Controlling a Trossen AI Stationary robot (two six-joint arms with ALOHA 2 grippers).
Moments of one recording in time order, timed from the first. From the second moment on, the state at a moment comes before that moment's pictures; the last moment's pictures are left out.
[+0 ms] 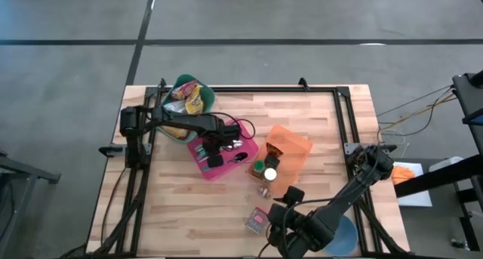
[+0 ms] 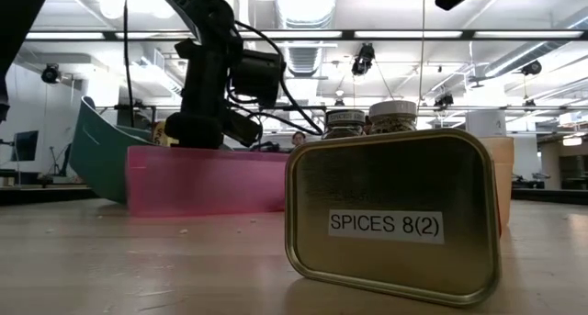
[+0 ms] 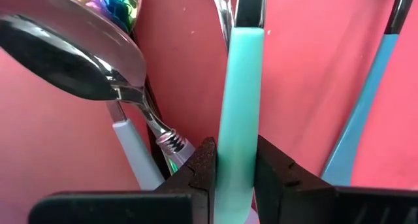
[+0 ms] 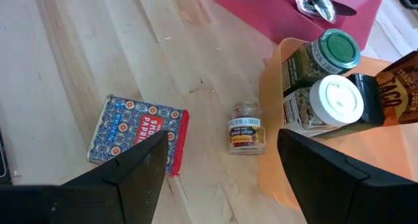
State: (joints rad) left arm 0.18 1.91 1.21 -0.97 0.00 -0.11; right arm 0.76 2.01 1.76 -1.16 0.70 1.11
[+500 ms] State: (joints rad) left arm 0.17 1.92 1.21 -1.00 0.01 -0.14; right arm 0.76 2.01 1.76 -1.16 0.70 1.10
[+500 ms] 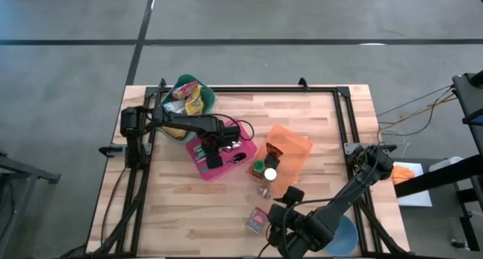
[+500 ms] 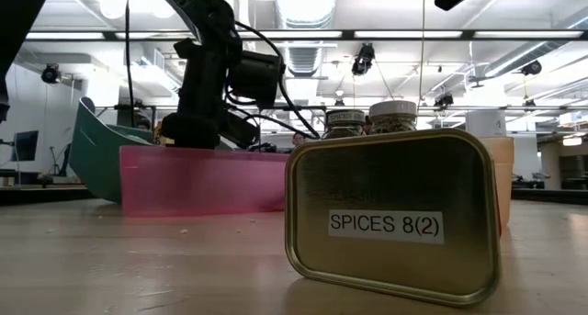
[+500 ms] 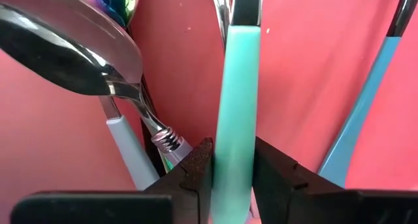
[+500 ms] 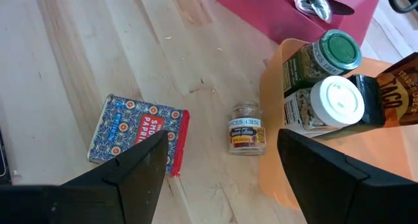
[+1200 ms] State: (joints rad) left arm 0.17 1.90 1.23 -1.04 0.01 -0.17; right arm 0.76 2.01 1.76 -1.15 0.70 1.10
